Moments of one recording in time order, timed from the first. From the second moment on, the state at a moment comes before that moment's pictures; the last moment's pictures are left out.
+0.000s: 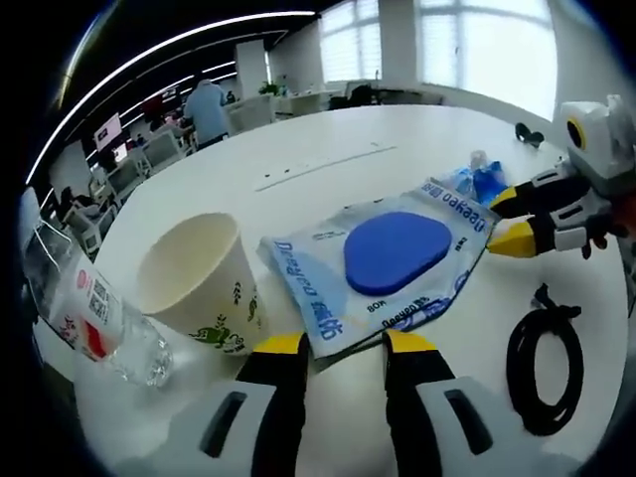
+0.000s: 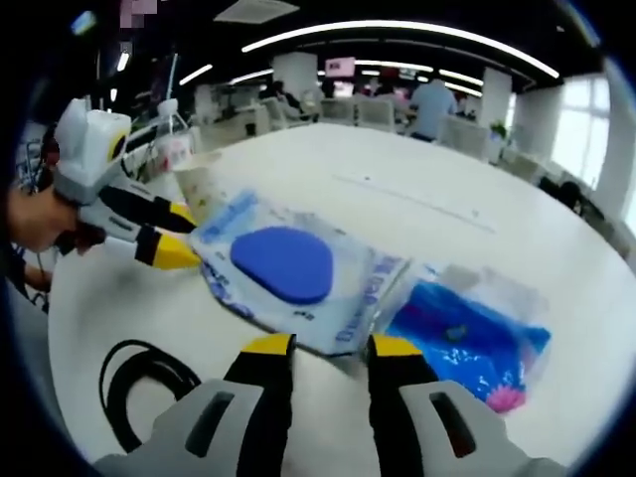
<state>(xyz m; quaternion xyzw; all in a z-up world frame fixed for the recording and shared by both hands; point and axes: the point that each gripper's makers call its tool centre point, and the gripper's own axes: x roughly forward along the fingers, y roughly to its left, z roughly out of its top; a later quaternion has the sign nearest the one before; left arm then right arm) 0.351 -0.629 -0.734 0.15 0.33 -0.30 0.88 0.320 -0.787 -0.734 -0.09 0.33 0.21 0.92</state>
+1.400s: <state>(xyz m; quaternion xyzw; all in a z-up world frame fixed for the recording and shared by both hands) 0.342 -0.635 -0.705 0.15 0.31 -0.29 0.89 0.317 -0.813 -0.706 -0.12 0.31 0.19 0.92</state>
